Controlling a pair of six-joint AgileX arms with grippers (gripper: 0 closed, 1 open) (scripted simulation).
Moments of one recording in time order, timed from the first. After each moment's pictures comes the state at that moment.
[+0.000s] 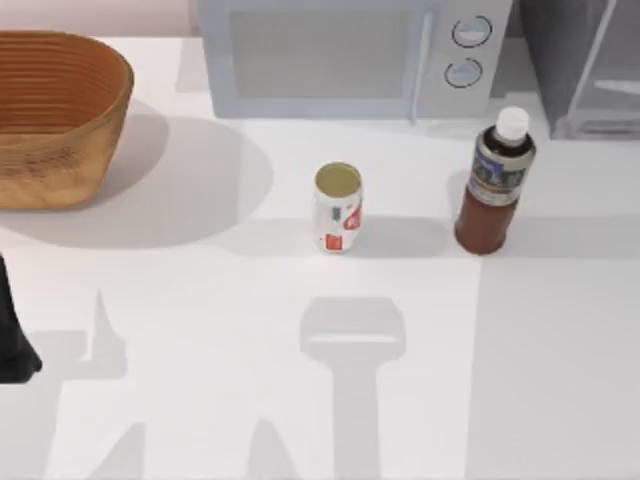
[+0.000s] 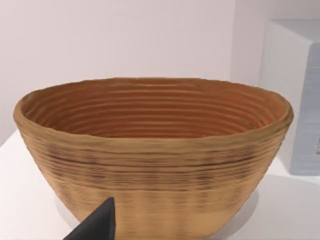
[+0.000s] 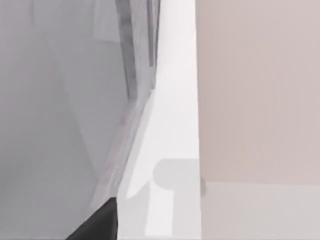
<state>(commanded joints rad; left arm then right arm) 0.00 0.00 0.00 0.00 0.00 0.00 -0.93 1.83 1.30 -0.30 -0.76 -0.64</state>
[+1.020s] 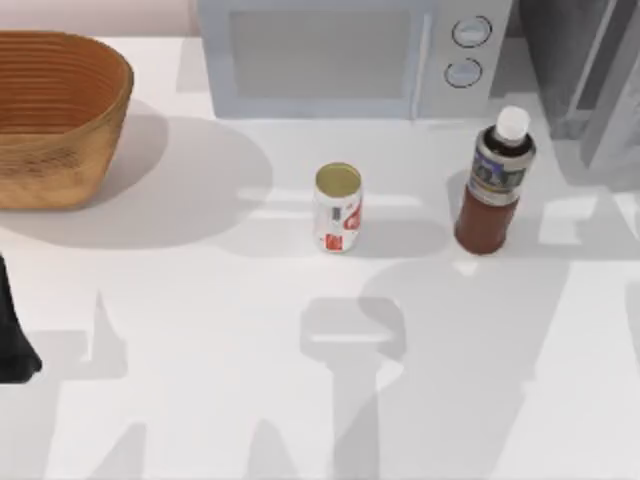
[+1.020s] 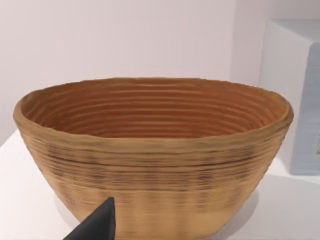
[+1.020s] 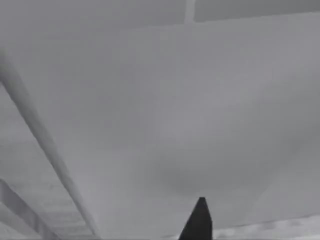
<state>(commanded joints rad) 0.00 0.00 0.00 0.00 0.00 0.00 -0.10 1.65 1.02 0.02 -0.11 -0.08</state>
